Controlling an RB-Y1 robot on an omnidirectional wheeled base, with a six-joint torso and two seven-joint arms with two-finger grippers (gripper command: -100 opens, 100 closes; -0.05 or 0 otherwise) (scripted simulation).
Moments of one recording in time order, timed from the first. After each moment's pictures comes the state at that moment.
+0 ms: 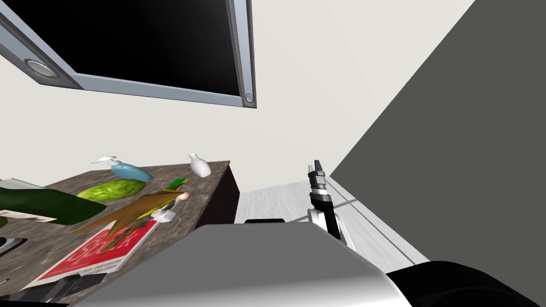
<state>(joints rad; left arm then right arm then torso) 0.54 0.63 1.06 -1.56 0.85 1.76 1.06 0.52 -0.04 -0.05 -2.22 0.09 -0.39 0.00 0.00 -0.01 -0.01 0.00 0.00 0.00</state>
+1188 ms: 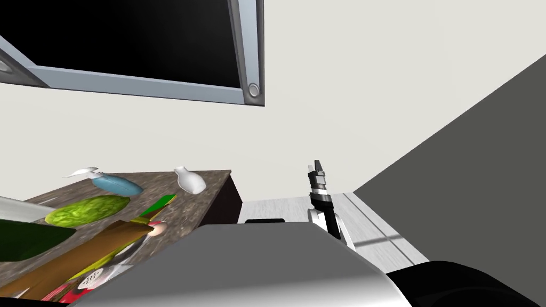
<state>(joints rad) 0.61 0.56 1.28 -1.43 0.89 1.92 1.31 0.52 -0.04 -0.05 -2.22 0.09 -0.39 0.00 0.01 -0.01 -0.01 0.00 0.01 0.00</state>
